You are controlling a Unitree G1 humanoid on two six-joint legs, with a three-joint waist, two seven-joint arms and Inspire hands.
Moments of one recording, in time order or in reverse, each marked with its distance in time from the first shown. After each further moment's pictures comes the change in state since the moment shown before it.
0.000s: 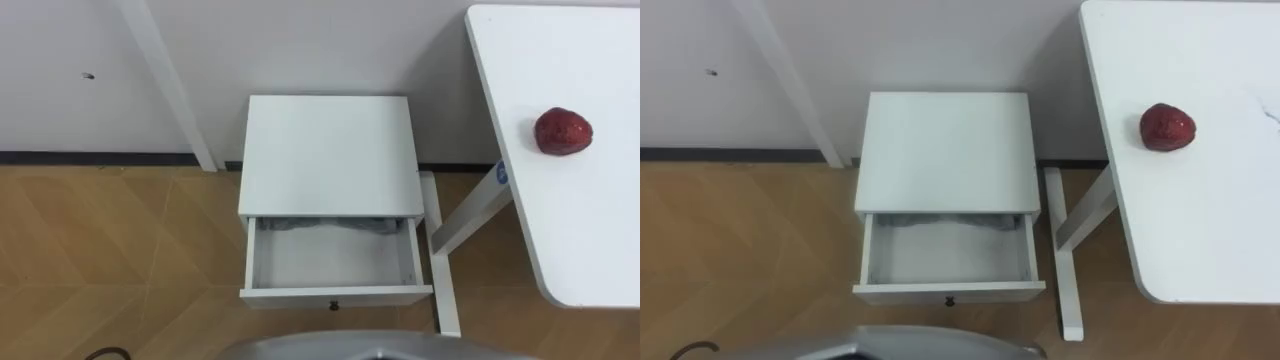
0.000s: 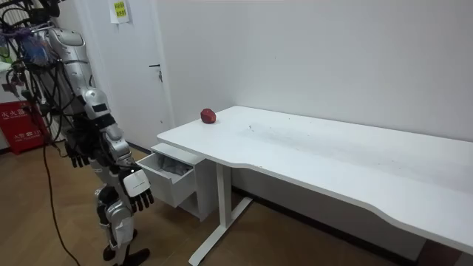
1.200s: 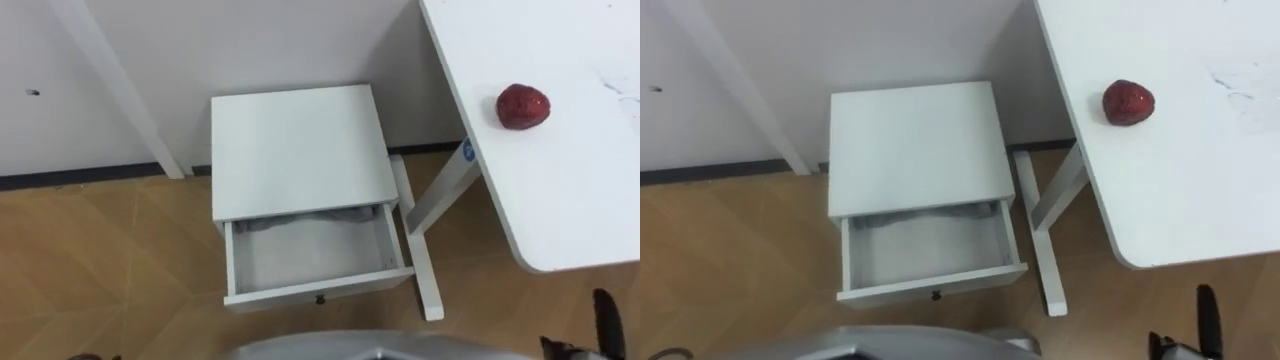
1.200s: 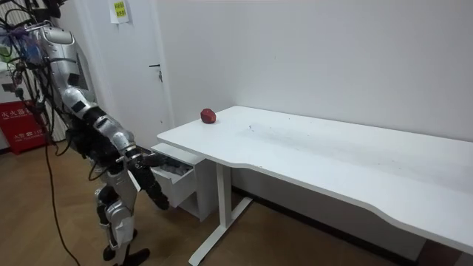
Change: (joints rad) left arm 0.051 0.028 0.113 -0.096 -0.061 -0.083 0.096; right arm 0.027 0.017 -0.639 -0.528 1.450 -0.209 -0.454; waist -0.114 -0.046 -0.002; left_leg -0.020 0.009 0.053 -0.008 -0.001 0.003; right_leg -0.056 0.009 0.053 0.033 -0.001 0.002
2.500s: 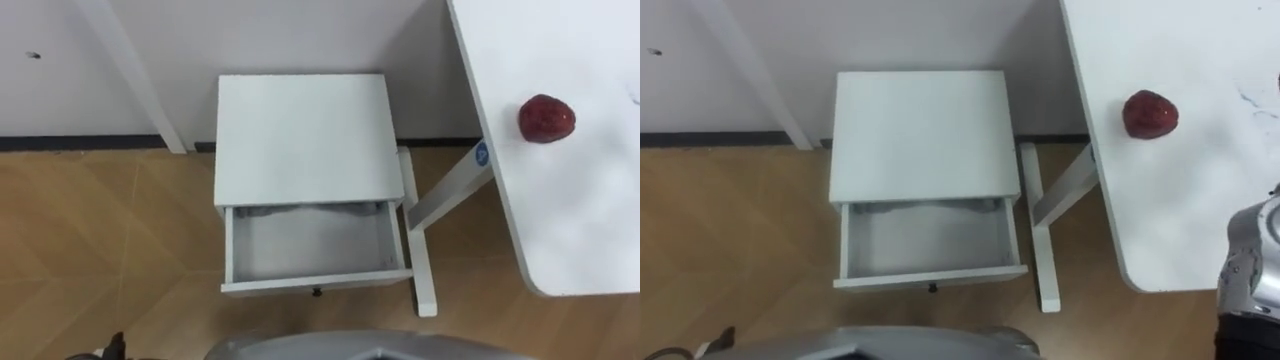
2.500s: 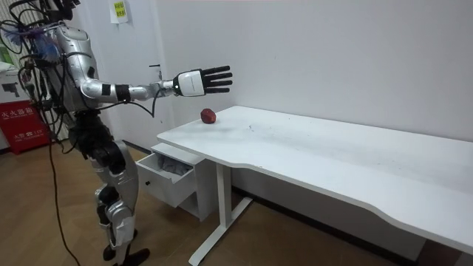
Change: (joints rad) left arm 0.020 0.007 -0.070 -0.029 -0.001 -0.075 -0.020; right arm -0.062 -0.207 0.345 -0.688 -1.090 -0.082 -0.119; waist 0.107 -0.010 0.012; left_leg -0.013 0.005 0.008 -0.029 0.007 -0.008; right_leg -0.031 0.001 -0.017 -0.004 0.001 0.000
